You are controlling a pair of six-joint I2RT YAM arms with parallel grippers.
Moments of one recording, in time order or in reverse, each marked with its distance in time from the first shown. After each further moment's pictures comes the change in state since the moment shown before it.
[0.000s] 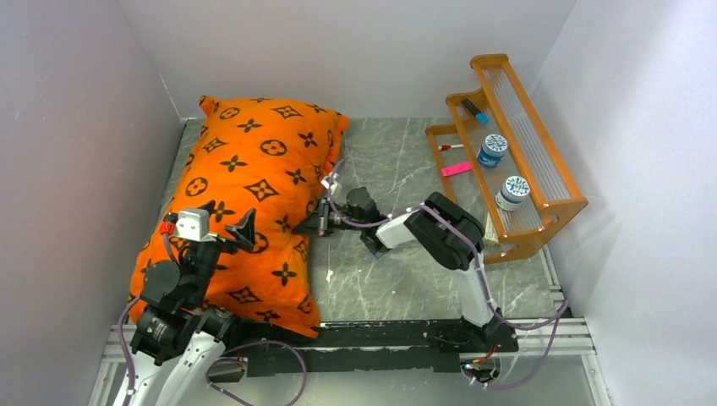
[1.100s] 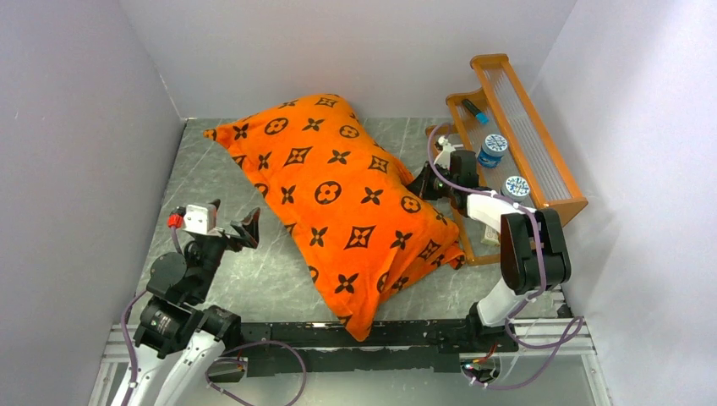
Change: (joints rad) left arm 0.000 0.044 -0.006 0.002 0.007 -0.002; right arm -0.712 -0.495 -0.176 -0.818 0.087 -0.649
